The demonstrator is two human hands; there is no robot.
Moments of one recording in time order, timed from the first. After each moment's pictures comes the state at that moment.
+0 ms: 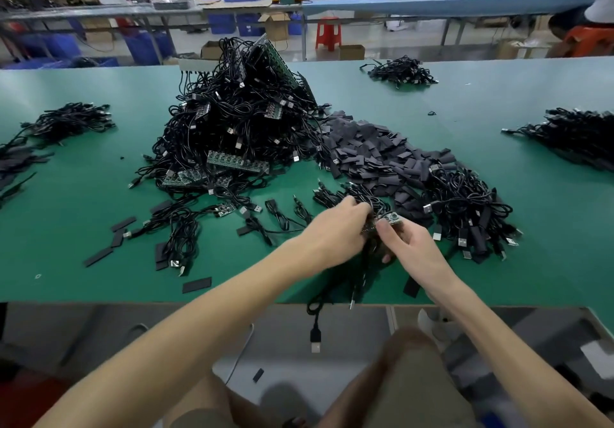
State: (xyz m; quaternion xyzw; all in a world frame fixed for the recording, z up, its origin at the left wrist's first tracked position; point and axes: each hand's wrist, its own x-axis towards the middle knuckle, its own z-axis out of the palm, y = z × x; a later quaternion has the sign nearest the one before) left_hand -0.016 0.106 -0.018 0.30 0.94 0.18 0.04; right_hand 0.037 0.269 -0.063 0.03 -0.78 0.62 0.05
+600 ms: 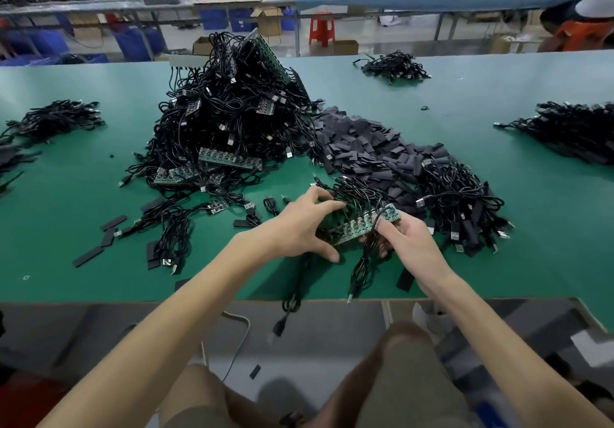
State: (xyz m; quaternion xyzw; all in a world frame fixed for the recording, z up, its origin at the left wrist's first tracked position) left_hand -0.034 0.055 -0.024 0.32 0.92 0.18 0.12; right_hand 0.032 0.274 -0.074 0.01 -0.76 0.64 0.05
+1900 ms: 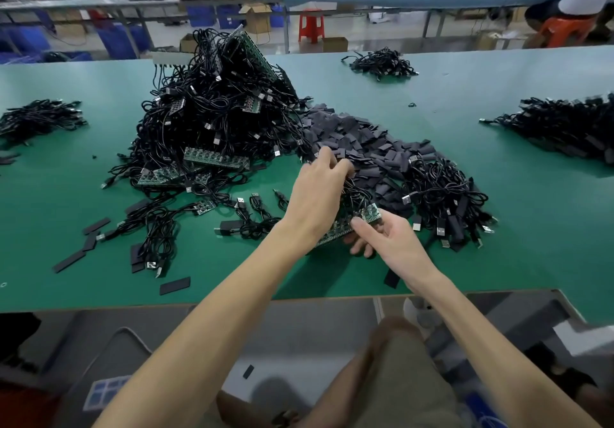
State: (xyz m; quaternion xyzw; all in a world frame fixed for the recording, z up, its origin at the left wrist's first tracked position) left_hand -0.036 0.118 -0.012 0.26 0.92 0.18 -0.22; right_hand 0.035 0.270 -0.069 0.03 -0.78 0.63 0.04
